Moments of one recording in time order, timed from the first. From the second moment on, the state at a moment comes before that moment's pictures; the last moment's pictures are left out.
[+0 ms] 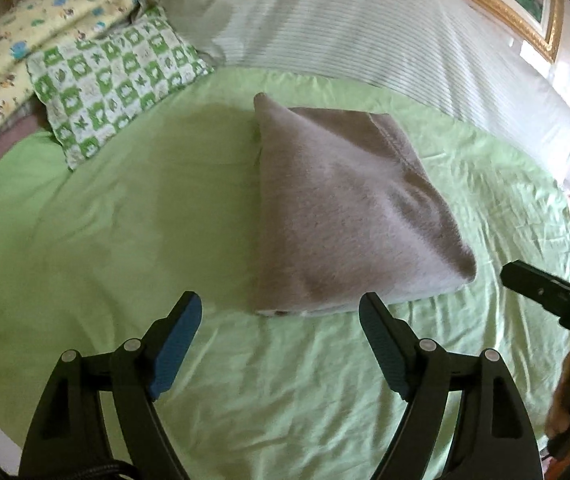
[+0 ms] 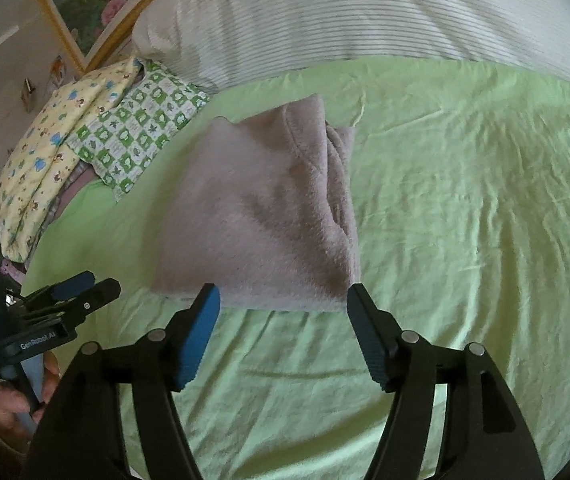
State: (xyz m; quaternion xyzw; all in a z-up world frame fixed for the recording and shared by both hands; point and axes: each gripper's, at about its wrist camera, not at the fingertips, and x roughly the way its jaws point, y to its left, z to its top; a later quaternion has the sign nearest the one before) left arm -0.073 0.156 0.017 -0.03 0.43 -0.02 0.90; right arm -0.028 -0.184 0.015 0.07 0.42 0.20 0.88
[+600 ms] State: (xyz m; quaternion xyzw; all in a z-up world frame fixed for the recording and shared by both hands) left arm -0.089 0.167 0.016 -0.05 0.41 0.00 0.91; right arm -0.057 -0.159 0.008 -0.01 0.39 0.21 0.90
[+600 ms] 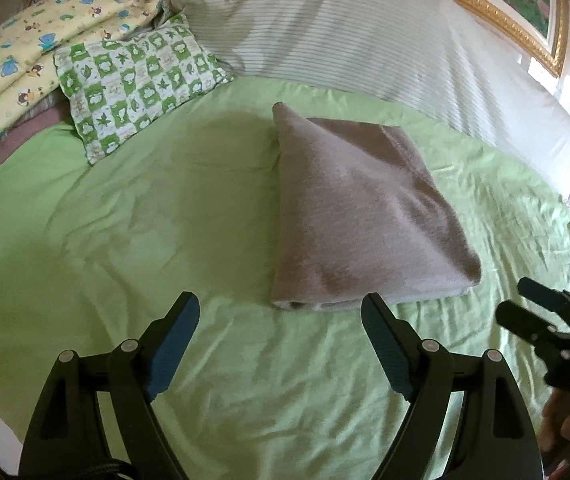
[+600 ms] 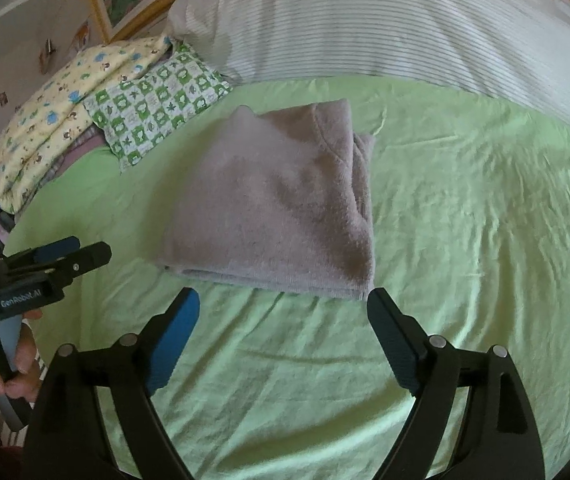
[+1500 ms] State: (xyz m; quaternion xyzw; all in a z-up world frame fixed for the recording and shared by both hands) left arm -0.057 0.149 -0.018 -0.01 0.43 0.01 0.90; right arm -0.030 -0.158 -0.012 0.00 0.39 0.19 0.90
